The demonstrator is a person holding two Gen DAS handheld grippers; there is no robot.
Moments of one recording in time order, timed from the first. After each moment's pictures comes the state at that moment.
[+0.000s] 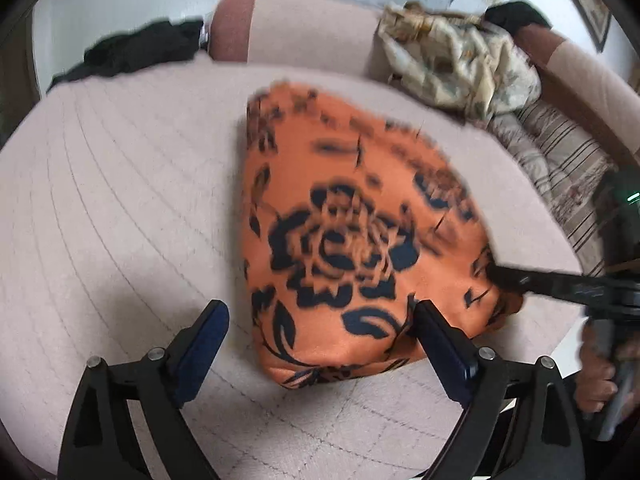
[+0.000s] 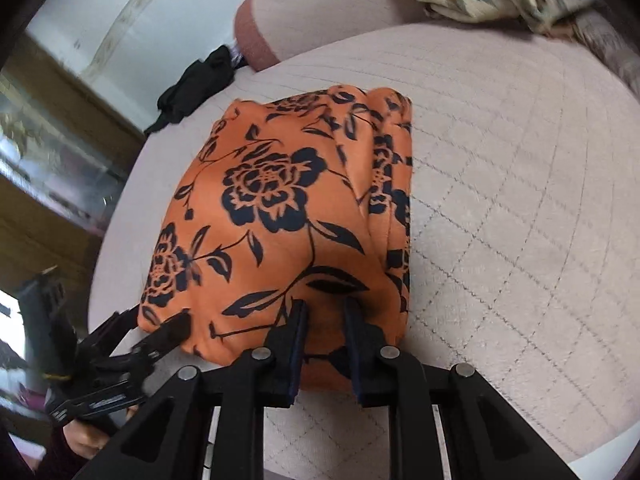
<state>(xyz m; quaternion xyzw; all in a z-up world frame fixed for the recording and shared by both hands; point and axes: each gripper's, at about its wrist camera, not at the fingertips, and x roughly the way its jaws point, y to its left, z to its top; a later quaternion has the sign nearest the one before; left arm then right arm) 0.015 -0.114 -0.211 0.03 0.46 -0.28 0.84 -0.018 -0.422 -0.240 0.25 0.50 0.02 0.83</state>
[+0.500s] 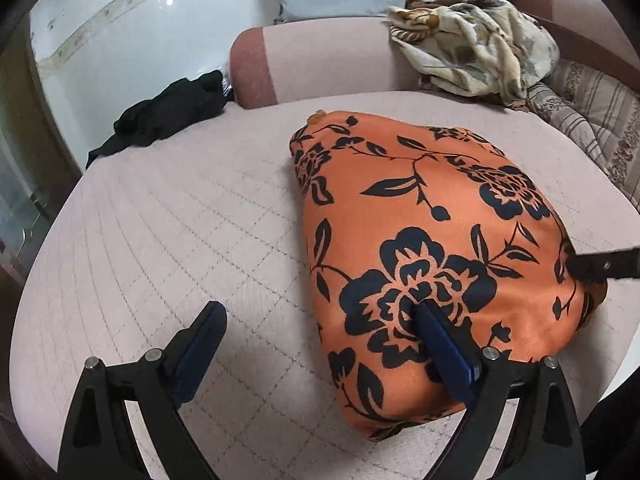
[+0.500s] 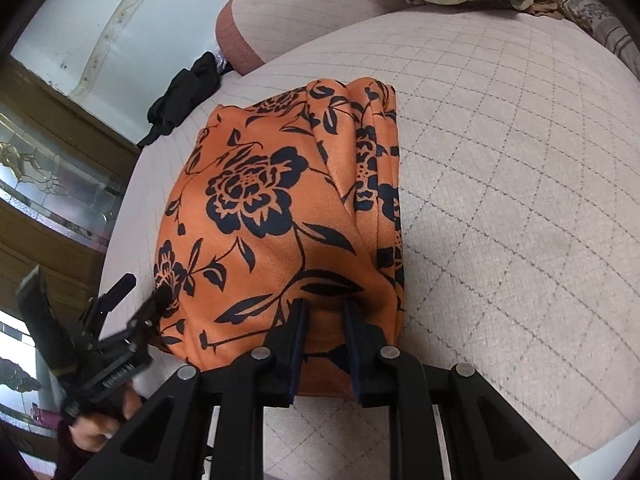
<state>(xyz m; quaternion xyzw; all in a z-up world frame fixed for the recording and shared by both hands) 0.023 -0.124 -0.223 0.16 0.39 -0.21 0.88 -0.017 -0.428 -0.240 0.27 0.51 0.01 0.82</state>
